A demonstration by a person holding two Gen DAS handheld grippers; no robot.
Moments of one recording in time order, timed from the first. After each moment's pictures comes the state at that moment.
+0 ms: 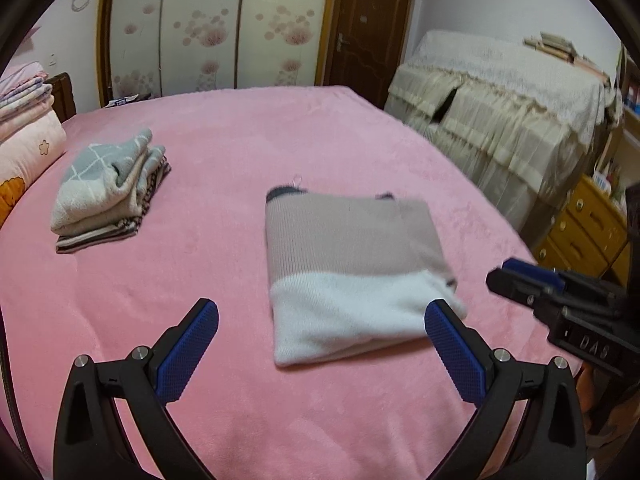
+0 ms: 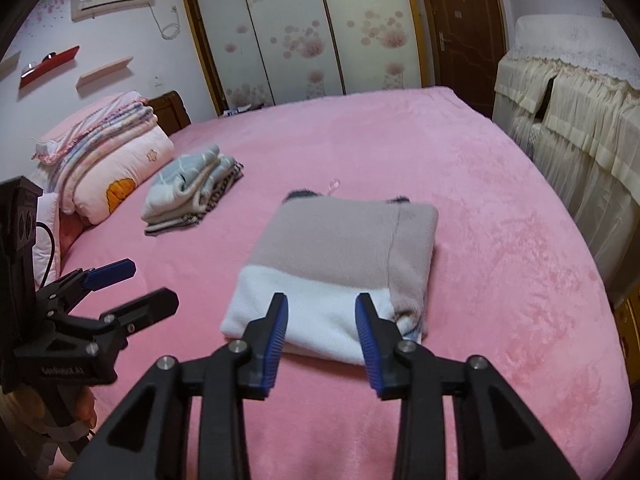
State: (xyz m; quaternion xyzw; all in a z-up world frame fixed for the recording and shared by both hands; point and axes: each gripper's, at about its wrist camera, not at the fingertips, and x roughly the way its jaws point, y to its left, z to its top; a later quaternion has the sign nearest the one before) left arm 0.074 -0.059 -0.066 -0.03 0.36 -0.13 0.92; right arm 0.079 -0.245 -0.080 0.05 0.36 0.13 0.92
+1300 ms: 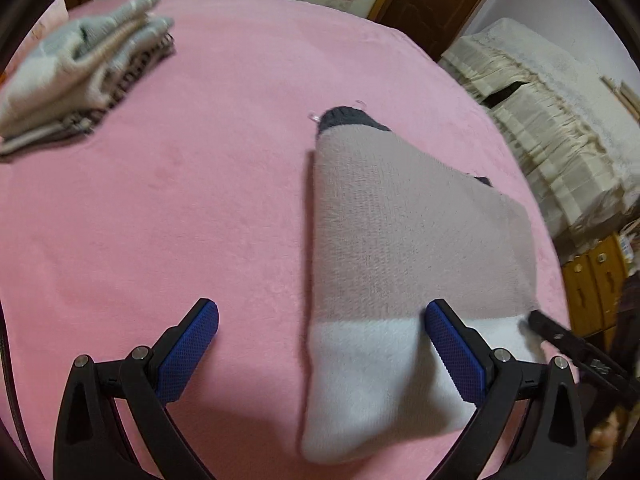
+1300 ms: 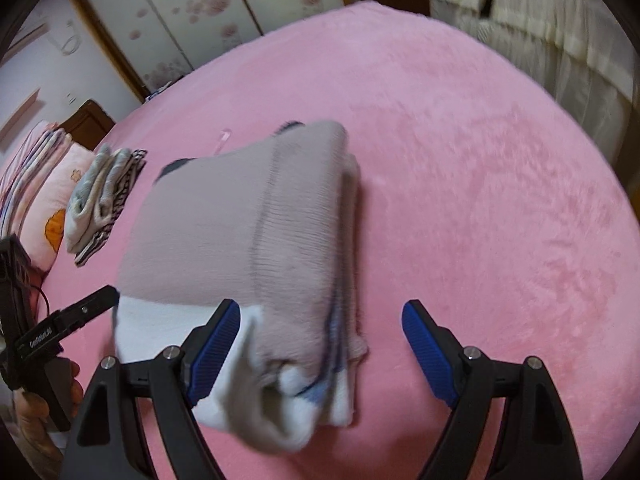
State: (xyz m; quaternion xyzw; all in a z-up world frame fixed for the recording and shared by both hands) left arm 0.220 -0.036 -0.196 -0.15 0.50 -0.11 0.85; right arm 0.191 -0.321 -0.189 0.15 0.49 0.04 0.86
